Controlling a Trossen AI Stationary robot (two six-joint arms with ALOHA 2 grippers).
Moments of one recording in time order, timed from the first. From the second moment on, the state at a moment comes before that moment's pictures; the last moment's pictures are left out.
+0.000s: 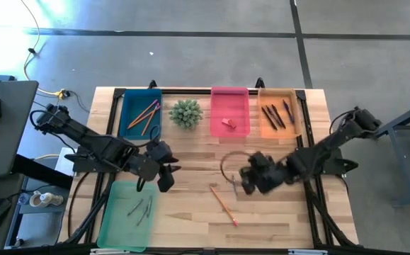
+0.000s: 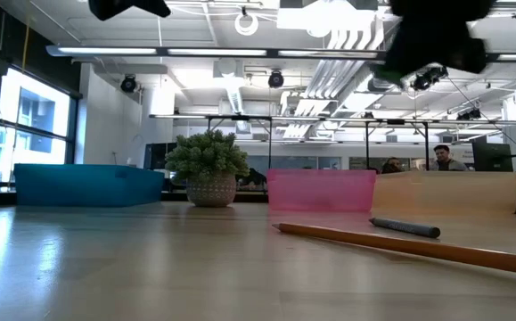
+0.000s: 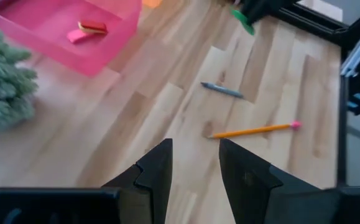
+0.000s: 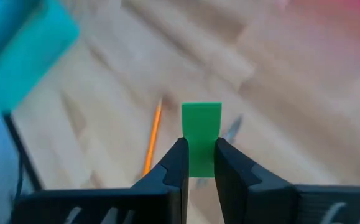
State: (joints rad) left arm -0.33 1.28 1.14 -0.71 -0.50 -0.75; right arm 0.49 1.34 0.98 -0.62 0.46 1.23
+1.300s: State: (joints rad) left arm -0.20 1.30 1.14 -0.76 -0.48 -0.45; right arm -0.17 1.60 1.03 -0.55 0.44 0.78
